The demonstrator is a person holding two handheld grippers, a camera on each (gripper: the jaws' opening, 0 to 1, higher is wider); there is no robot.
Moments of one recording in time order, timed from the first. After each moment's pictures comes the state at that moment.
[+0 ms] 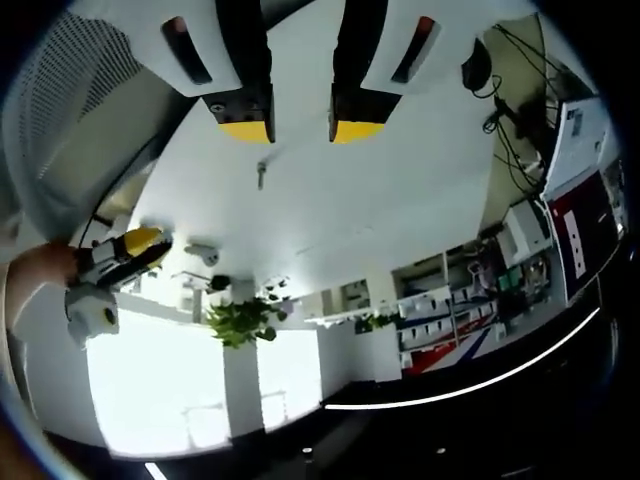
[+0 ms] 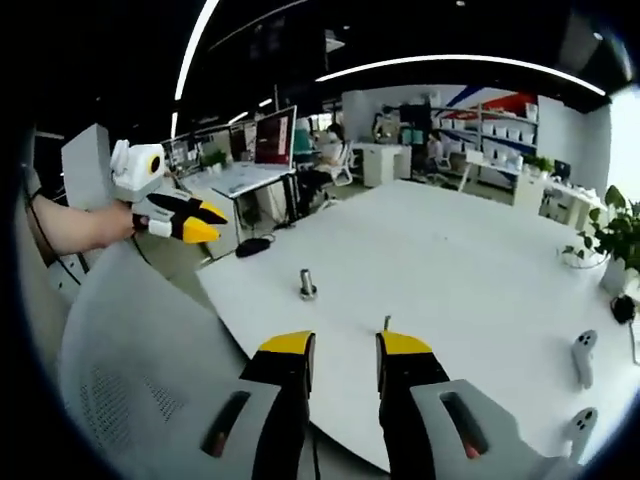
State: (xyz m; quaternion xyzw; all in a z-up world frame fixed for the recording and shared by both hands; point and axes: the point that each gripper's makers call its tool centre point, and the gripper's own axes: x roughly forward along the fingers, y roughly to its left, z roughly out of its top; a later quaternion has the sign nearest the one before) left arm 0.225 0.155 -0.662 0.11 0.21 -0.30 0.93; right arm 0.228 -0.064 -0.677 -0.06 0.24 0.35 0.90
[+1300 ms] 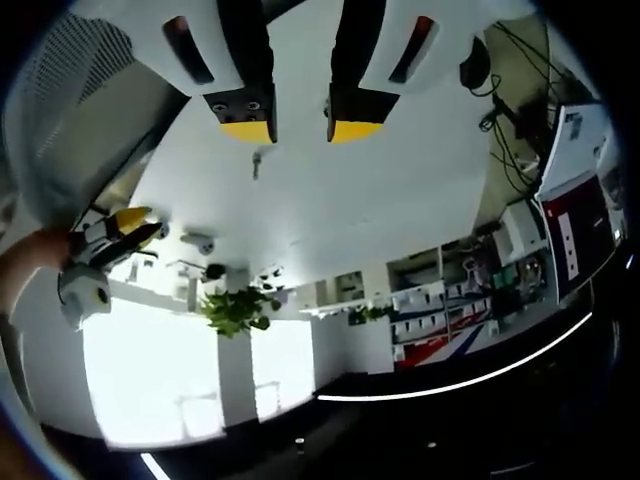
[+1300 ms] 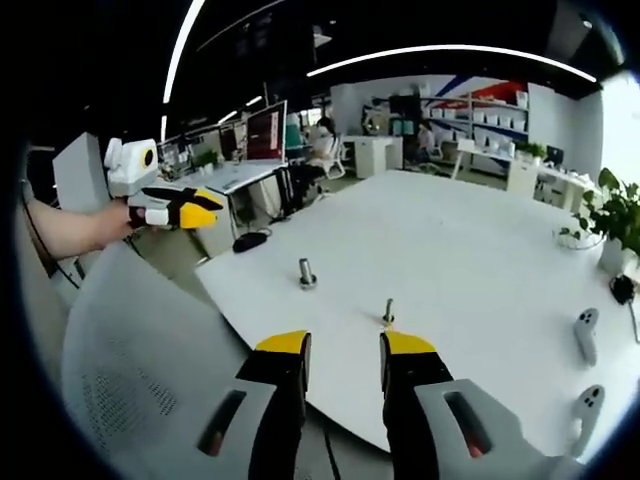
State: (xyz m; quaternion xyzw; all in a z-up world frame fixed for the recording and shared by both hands) left arm 0.228 0.161 -0.655 0.09 0.20 -0.29 0.93; right arm 0.216 -0.065 -0.691 -0.05 0.27 0.34 0.90
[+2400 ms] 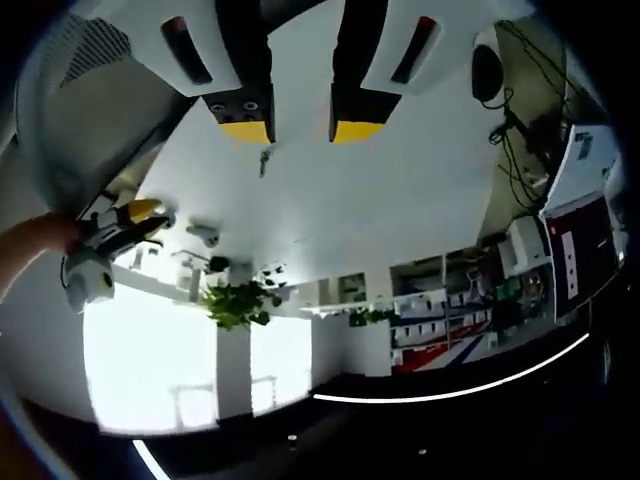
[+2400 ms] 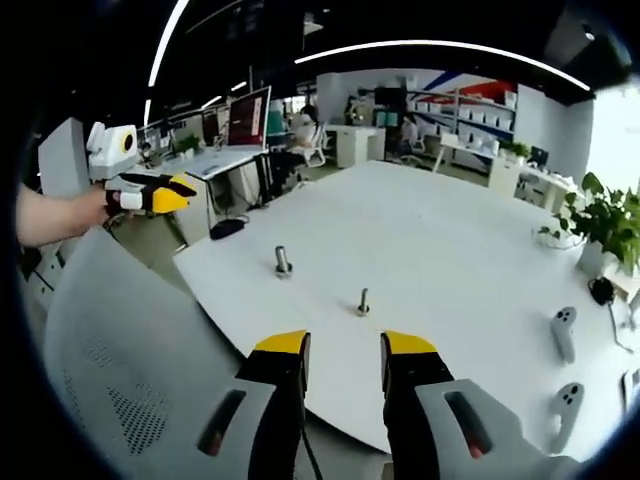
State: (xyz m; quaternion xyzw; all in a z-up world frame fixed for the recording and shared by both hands) left arm 0.226 0.171 -0.655 0.02 0.20 -0.28 0.94; right arm 0.223 -0.080 -0.695 -0.09 0.27 0.30 0.91
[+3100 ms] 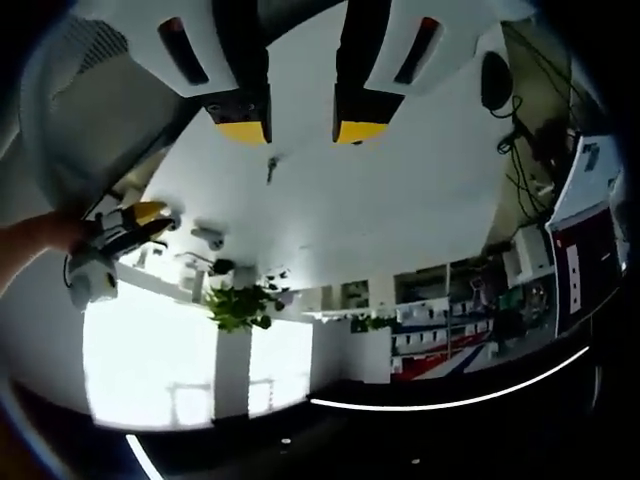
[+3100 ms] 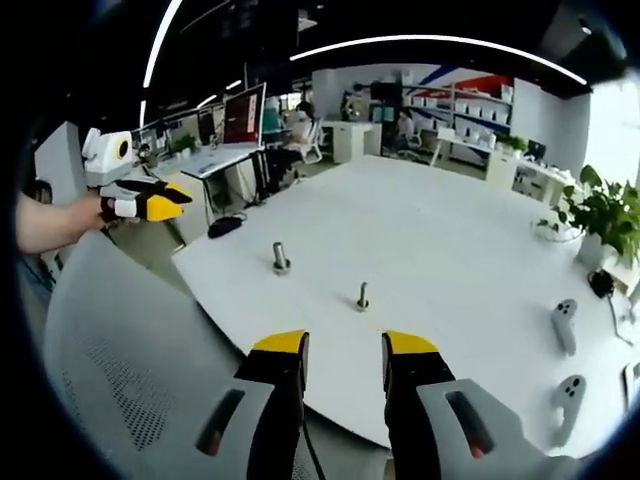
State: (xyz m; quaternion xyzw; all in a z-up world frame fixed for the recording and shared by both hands) left arm 0.217 0.164 -0.665 0.05 0.21 -0.30 0.93; right arm 0.221 -0.082 -0.700 -0.08 0.28 0.29 0.91
